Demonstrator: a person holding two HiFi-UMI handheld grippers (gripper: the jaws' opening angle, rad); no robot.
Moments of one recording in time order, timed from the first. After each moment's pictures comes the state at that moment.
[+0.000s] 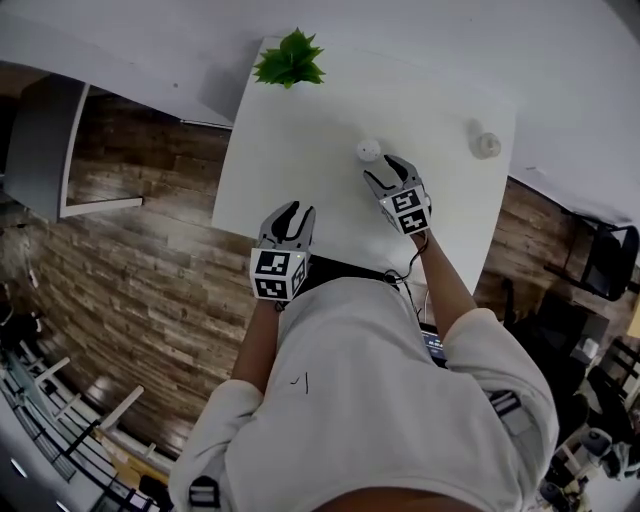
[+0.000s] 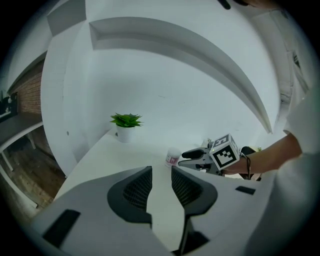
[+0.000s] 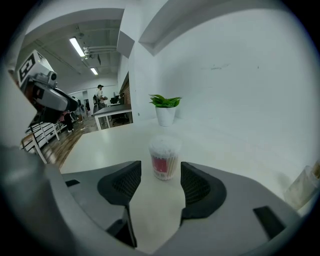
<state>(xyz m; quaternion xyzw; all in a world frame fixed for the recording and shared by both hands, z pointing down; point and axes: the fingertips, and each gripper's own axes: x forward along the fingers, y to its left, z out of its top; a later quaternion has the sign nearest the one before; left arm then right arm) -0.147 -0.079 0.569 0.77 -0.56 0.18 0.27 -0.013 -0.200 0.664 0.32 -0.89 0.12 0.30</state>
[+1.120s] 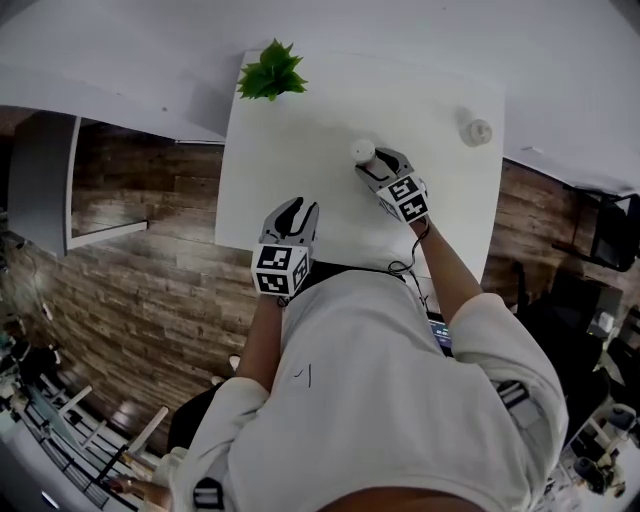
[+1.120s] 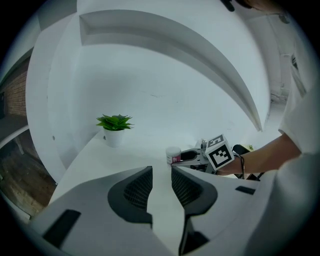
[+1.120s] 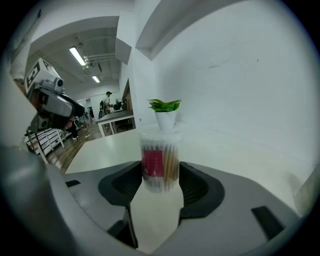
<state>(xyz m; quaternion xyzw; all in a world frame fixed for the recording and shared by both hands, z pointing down) -0.135 -0.104 0.565 0.80 -0.51 0.19 0.26 -0.022 -0.212 0.660 0.30 -0.91 0.13 0.27</state>
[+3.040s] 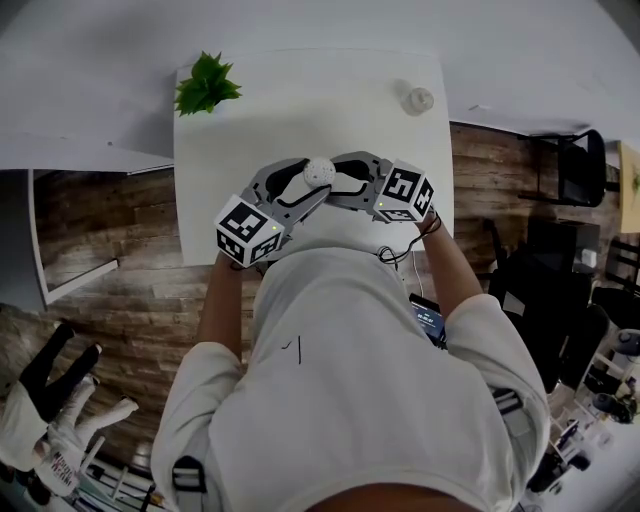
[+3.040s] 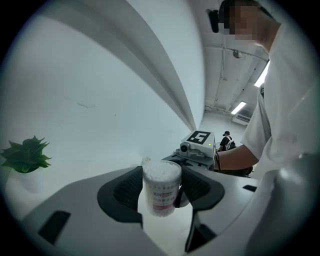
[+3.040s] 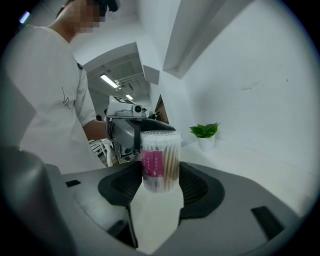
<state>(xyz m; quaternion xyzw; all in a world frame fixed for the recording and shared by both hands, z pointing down) -0.018 -0.141 0.479 0.96 -0.19 0.11 0.18 -0.023 -0.124 0.524 0.08 -0.96 0.17 0.20</state>
